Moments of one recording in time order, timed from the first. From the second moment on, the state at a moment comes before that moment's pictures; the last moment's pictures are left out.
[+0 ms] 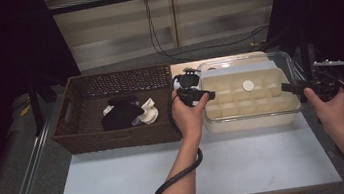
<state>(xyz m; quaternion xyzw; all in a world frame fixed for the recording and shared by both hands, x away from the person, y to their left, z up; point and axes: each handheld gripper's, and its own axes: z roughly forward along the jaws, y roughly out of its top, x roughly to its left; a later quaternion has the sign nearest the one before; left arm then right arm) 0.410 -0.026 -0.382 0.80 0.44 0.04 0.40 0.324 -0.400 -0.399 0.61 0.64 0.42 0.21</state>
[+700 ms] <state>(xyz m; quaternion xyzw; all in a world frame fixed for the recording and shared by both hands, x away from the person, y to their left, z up) 0.361 0.015 -0.352 0.79 0.39 0.03 0.47 0.267 -0.413 -0.374 0.59 0.60 0.51 0.20</state>
